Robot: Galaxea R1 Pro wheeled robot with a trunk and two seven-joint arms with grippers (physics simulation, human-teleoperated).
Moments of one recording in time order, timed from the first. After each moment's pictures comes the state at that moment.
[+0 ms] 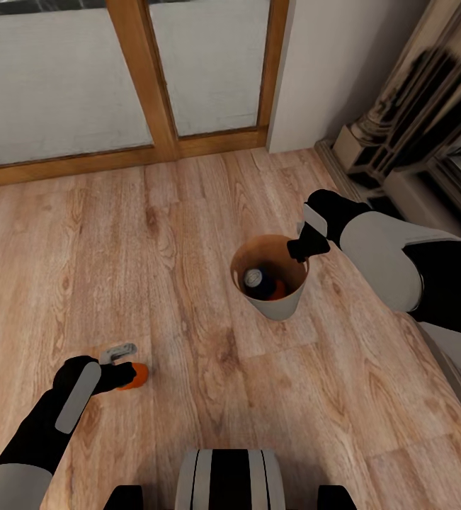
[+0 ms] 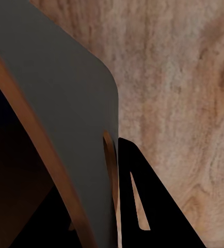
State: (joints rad) left arm -0.52 0.17 -0.01 -1.21 0.63 0.97 0.40; right arm -1.77 0.08 0.10 0.04 0.08 1.05 0.04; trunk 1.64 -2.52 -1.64
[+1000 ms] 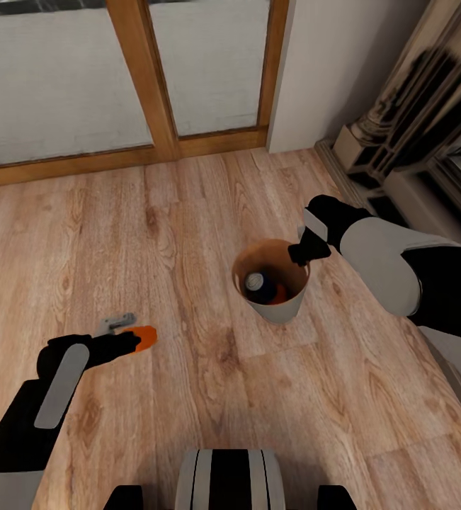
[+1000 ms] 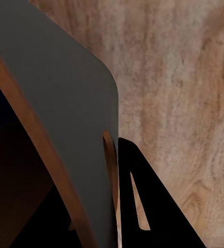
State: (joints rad) left arm -0.52 0.17 -0.01 -1.53 0.70 1.05 0.42; right arm -1.75 0.08 0.10 0.04 0.08 1.05 0.04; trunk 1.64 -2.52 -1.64
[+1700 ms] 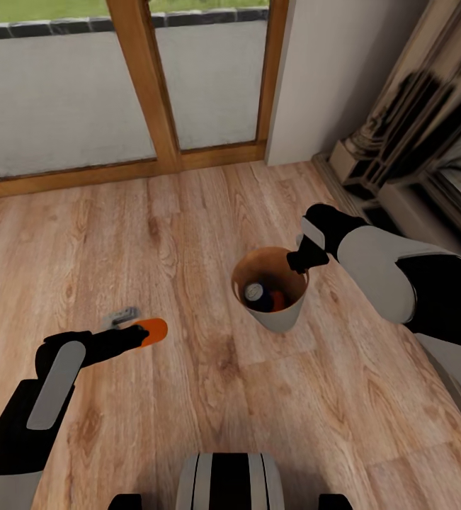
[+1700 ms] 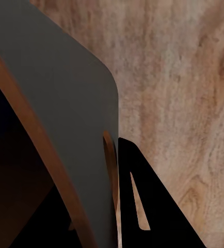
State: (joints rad) left arm -0.52 0.17 -0.02 -1.58 0.81 1.05 0.42; right arm -1.71 0.08 0.10 0.03 0.09 1.05 0.04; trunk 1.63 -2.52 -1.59
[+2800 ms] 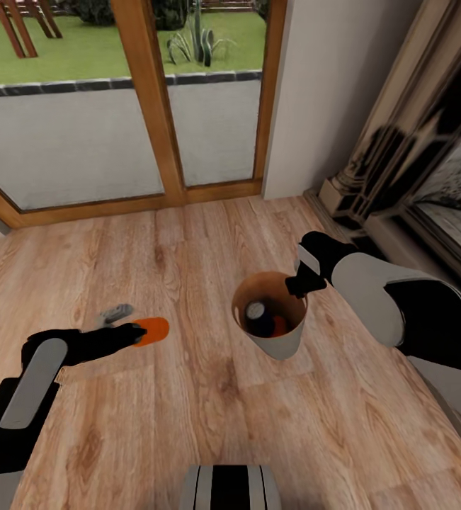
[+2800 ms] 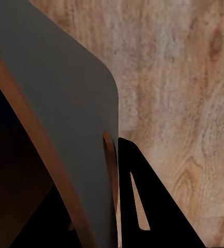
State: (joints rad) left arm -0.53 0.25 -0.02 -1.59 1.06 1.05 0.48; right arm -1.60 0.08 0.10 0.03 0.10 1.05 0.04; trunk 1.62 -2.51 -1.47
